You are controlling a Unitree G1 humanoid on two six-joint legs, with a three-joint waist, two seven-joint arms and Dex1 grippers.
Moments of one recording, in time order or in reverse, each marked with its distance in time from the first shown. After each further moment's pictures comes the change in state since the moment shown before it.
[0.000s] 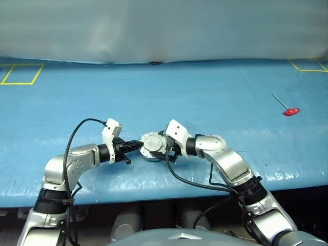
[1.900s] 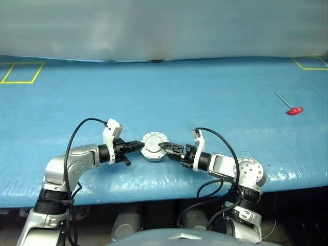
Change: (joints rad) left arm 0.008 0.002 -0.008 -0.003 0.029 -0.029 -0.045; right arm 0.073 0.486 -0.871 0.078 0.664 0.953 -0.414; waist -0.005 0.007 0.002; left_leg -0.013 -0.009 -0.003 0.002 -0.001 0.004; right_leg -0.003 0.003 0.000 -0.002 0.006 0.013
